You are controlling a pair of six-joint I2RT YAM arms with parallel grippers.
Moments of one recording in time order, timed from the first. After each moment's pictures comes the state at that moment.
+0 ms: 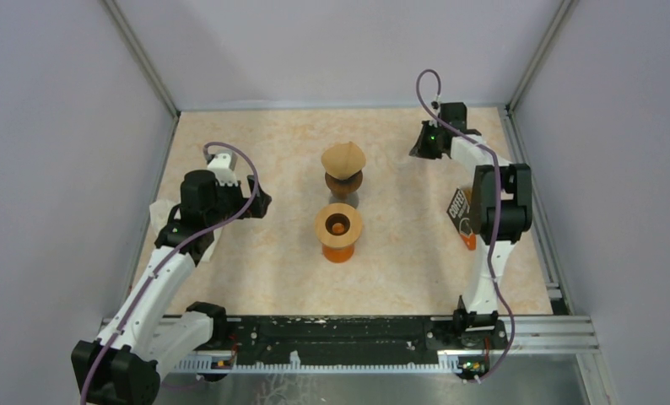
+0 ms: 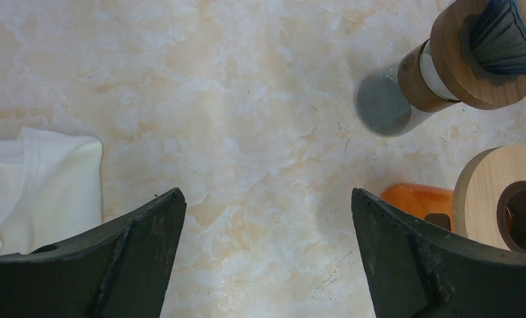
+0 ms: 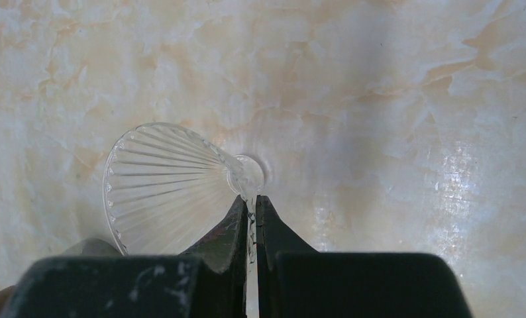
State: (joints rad) left arm -0.23 0.92 0.74 -0.29 0.10 -0.20; right arm 0.05 2.03 1.52 -0.30 -0.29 0.30
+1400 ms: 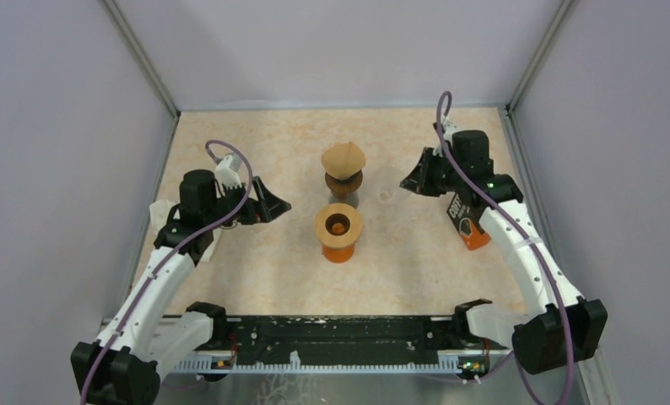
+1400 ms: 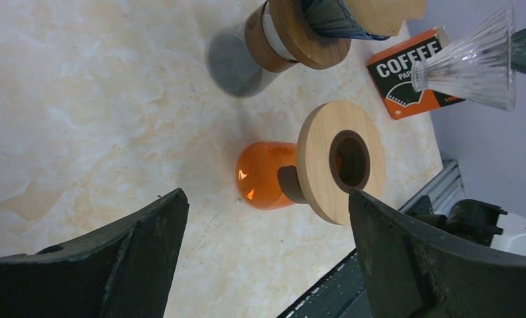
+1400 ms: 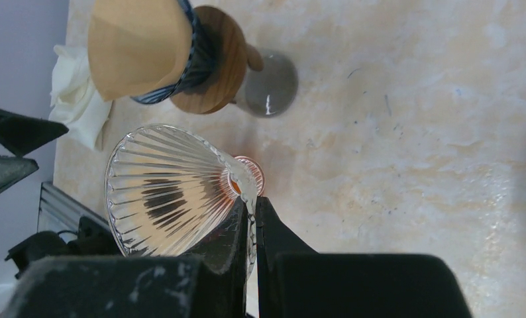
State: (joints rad) left arm -0.23 0.91 0.74 -0.30 0.47 -0.46; right arm 0.22 1.15 1.12 -0.61 -0.37 0.39
